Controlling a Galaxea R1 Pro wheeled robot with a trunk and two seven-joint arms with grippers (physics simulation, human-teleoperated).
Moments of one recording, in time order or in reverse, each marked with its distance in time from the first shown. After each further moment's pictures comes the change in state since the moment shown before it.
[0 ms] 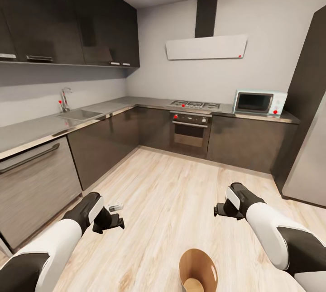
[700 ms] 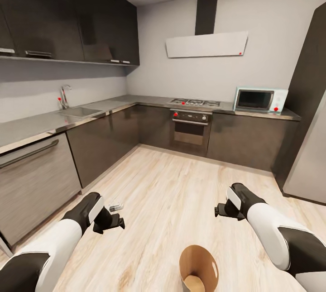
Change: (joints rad) left arm 0.000 -0.001 0.001 0.001 0.004 0.000 -0.005; right arm 0.002 -0.007 0.001 0.002 -0.001 0.001 0.005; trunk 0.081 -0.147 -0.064
